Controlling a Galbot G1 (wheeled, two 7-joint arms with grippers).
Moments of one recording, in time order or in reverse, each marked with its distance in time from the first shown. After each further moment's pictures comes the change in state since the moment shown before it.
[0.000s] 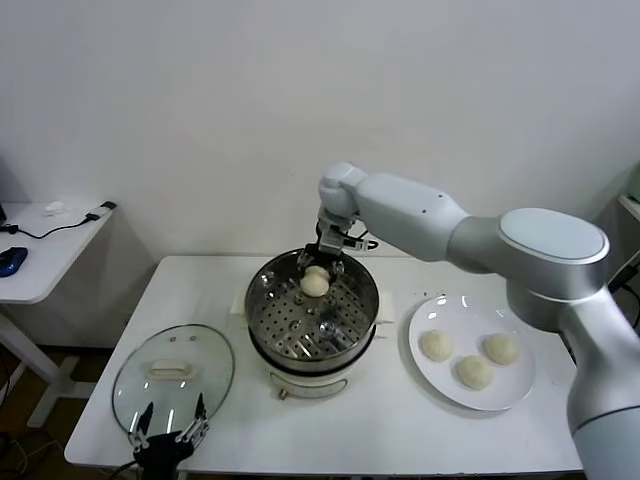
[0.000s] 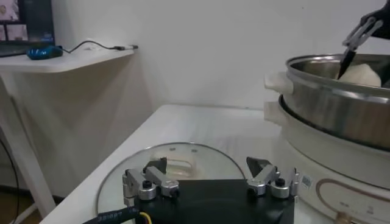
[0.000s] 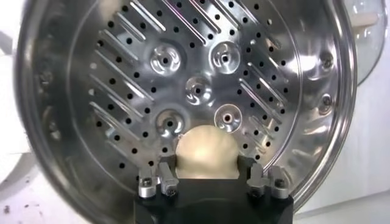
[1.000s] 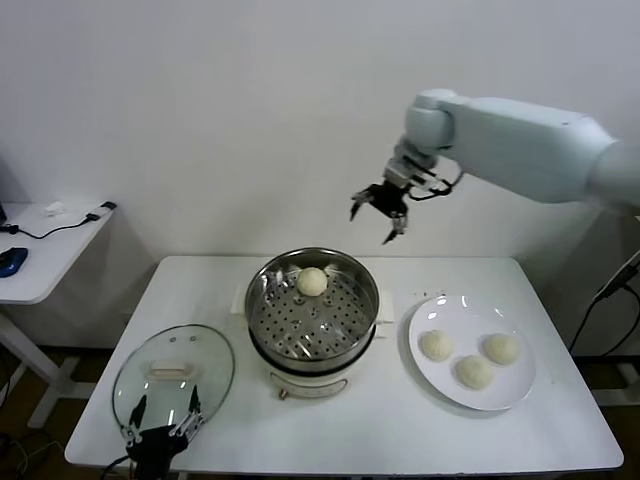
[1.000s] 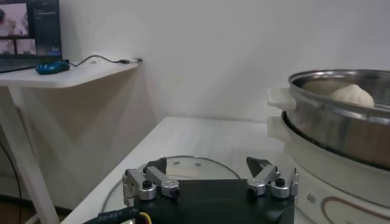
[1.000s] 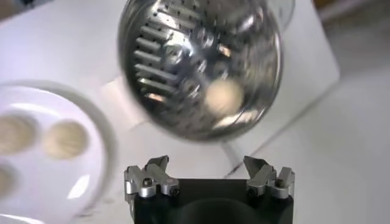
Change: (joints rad) left arm -0.002 0.000 -0.013 -0.029 -0.001 -0.007 -0.001; right arm 0.482 -0.464 -0.476 0.439 0.650 -0.466 0.020
